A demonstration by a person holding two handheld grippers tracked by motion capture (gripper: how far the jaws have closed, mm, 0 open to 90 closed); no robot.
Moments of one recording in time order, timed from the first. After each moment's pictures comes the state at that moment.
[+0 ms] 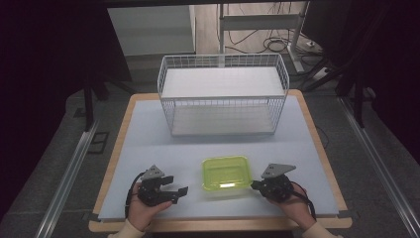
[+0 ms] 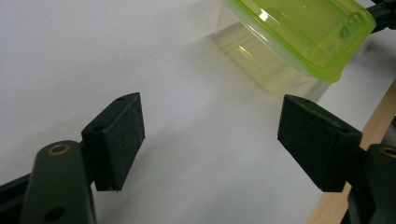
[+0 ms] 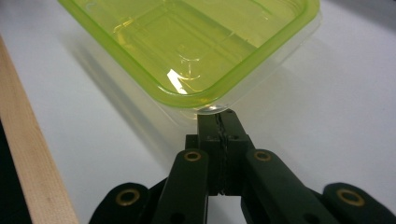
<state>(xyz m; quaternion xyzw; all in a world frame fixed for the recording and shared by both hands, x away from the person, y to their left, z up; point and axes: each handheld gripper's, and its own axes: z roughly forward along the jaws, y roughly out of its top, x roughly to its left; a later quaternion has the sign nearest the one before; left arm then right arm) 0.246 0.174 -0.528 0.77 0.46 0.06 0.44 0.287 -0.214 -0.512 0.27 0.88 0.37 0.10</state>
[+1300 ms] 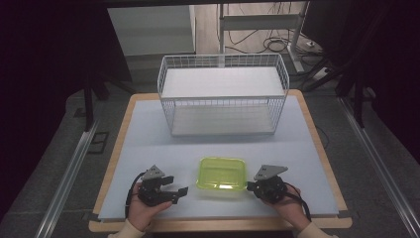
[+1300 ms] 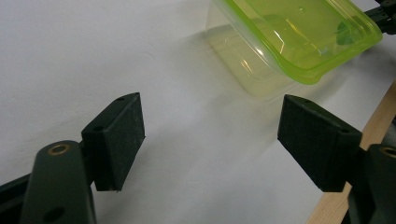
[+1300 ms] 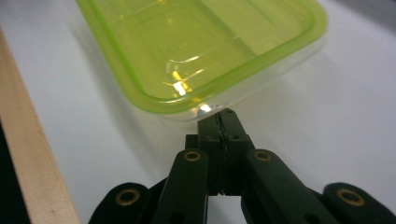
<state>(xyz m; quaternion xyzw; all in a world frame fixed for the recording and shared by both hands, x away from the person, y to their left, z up) 0.246 0.174 -0.529 0.77 0.46 0.05 0.44 0.284 -0.198 -0.513 0.26 0.89 0.36 0.11</state>
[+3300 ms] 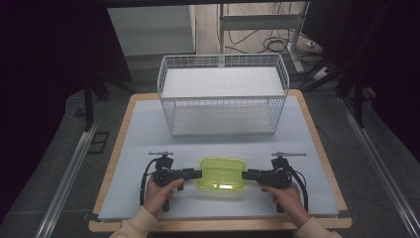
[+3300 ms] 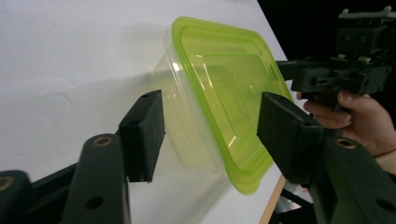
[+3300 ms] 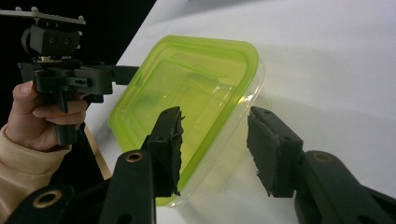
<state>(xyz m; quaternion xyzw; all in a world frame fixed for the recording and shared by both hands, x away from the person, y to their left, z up) 0.305 0.151 -0.528 0.68 0.52 -0.14 0.50 0.323 -0.221 -0.515 0.47 0.73 0.48 -0.12</state>
